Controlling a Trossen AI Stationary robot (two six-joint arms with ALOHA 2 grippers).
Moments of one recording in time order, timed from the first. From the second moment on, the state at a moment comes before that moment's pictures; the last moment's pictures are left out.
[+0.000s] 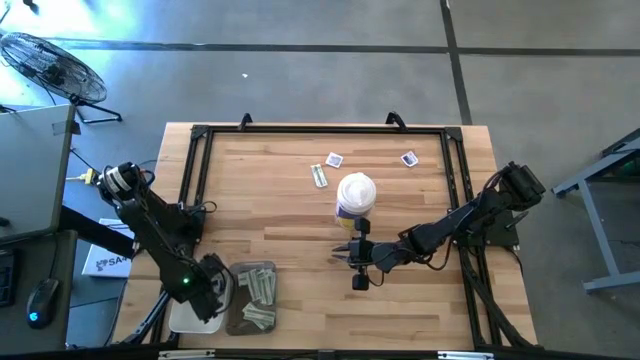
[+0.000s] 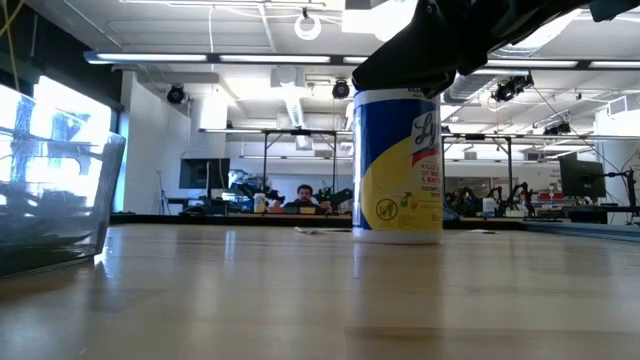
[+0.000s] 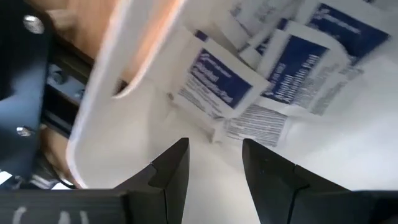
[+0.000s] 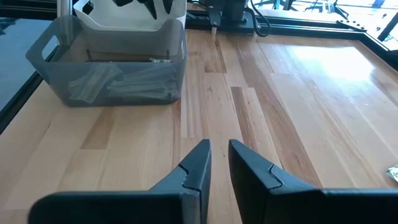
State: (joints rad) left arm -0.99 1.50 0.89 -1.12 0.21 -1.58; right arm 0.43 1.61 0.83 0.31 0.46 0.17
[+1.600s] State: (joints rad) left arm 0.18 1.73 0.82 0.30 -0.28 -0.04; right arm 0.50 1.56 0.83 0.27 0.46 0.15
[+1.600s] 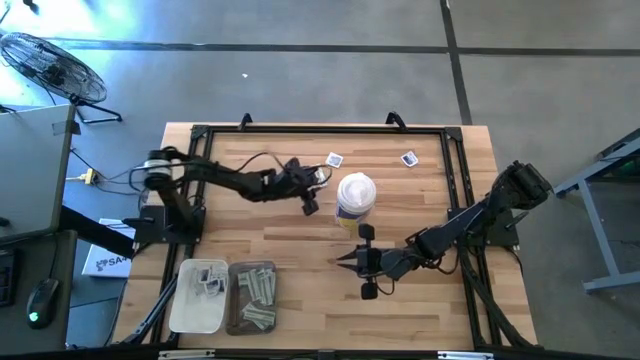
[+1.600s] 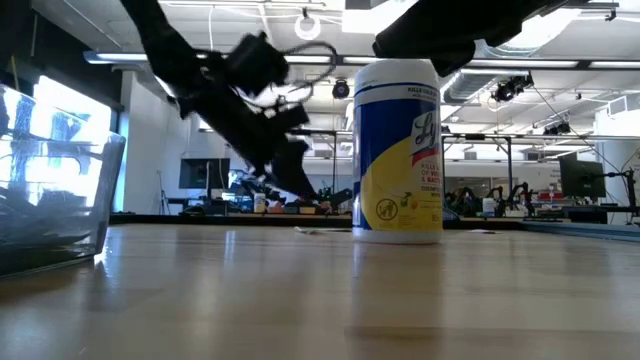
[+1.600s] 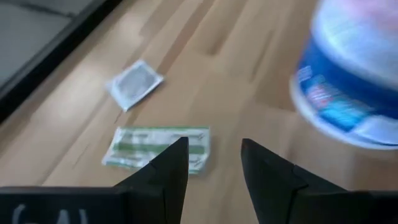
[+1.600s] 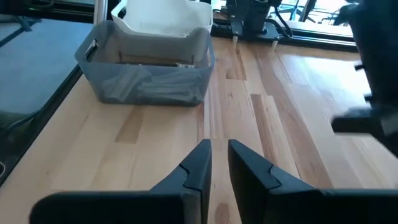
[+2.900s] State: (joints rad) left arm 0.25 1.95 0.93 0.31 -0.19 0.06; right arm 0.50 1.56 0.83 0.27 0.45 0.16
